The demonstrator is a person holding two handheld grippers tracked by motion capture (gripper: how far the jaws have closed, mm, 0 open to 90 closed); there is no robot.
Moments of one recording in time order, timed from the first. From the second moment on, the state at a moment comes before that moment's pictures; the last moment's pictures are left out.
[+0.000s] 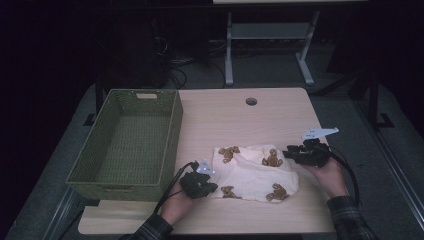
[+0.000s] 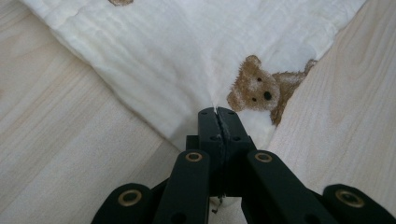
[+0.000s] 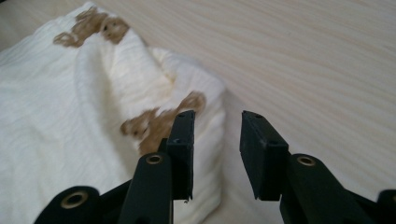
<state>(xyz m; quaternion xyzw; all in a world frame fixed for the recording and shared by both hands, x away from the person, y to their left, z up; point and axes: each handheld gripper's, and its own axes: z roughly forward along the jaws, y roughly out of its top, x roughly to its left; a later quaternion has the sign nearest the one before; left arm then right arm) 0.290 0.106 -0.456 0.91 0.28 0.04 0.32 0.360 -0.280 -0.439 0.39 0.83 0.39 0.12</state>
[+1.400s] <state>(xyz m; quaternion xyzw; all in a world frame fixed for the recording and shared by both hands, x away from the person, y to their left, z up) 0.330 0.084 -0.460 0.90 0.29 0.07 0.33 0.352 -0.256 -0.394 0.31 0.83 0.45 0.13</state>
